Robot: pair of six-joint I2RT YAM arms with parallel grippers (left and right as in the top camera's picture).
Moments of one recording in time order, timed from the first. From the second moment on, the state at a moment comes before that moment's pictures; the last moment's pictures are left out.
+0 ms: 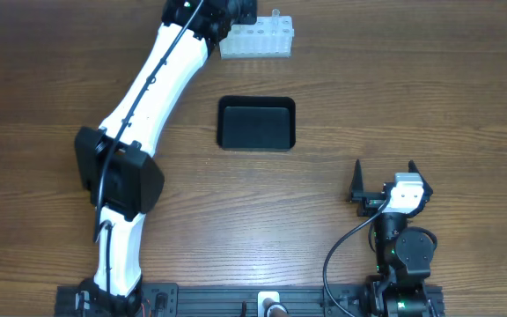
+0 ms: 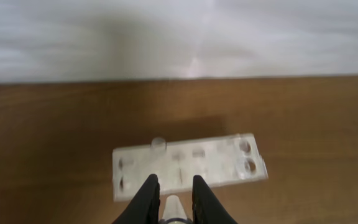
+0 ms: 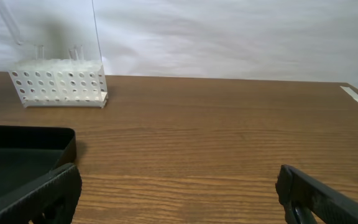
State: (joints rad) left arm -0.43 2.21 2.23 -0.73 -0.15 -0.30; right arm 0.04 0.01 0.01 -0.07 0.08 -0.03
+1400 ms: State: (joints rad) left arm -0.47 2.26 2.37 -1.67 0.06 -0.49; right arm 0.04 0.01 0.01 -0.07 0.08 -0.03
